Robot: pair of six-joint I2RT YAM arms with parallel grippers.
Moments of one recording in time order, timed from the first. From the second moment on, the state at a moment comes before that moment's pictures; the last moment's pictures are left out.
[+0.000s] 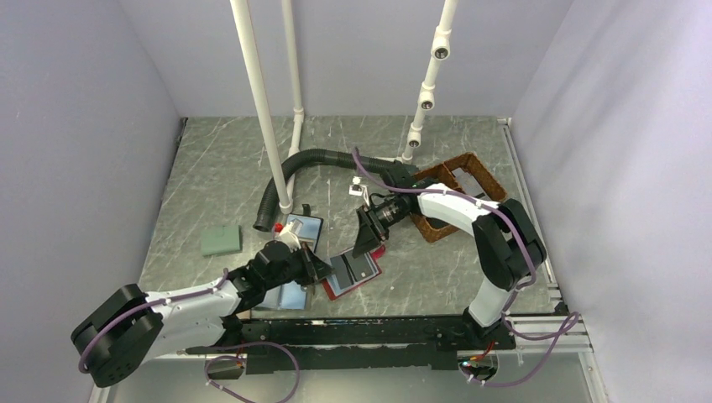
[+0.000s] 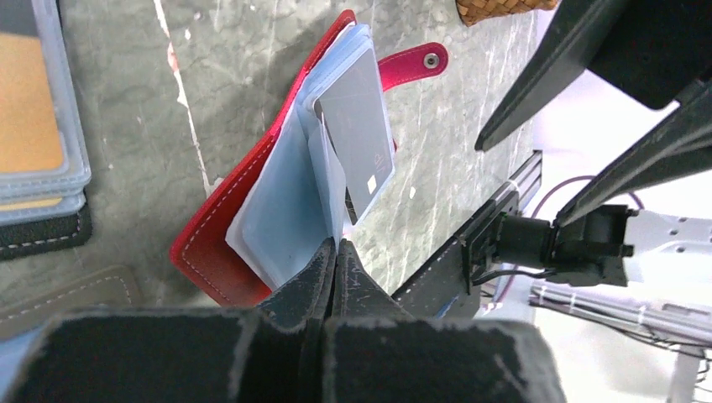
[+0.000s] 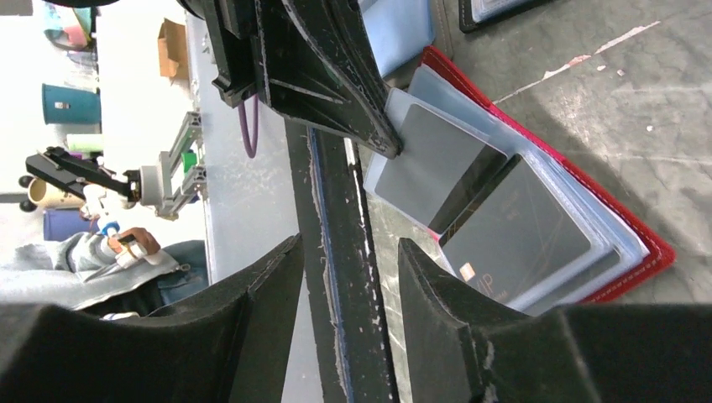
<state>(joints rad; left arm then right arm) -0.81 1.04 0.17 0.40 0.12 -1.08 0.57 1.73 1.09 -0.53 -1.11 -0.07</state>
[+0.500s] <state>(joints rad) -0.81 1.16 0.18 0.40 0.11 -1.04 0.55 1.75 1.06 -0.53 -1.13 -0.09</state>
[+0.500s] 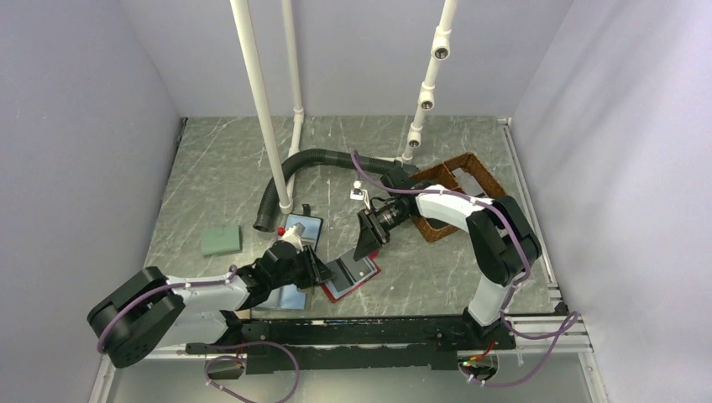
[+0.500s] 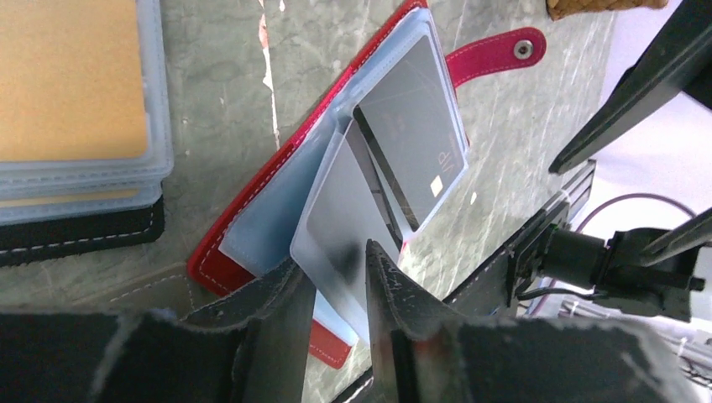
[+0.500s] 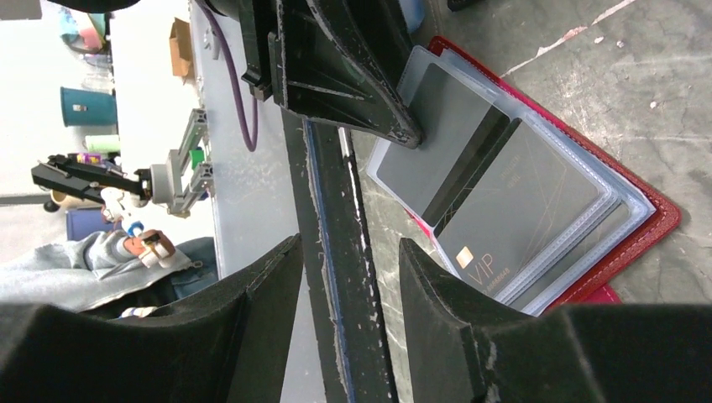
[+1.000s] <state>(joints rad) -0.81 1.20 0.19 0.50 0.11 -1.07 0.55 1.76 1.03 -0.50 -1.16 -0.08</state>
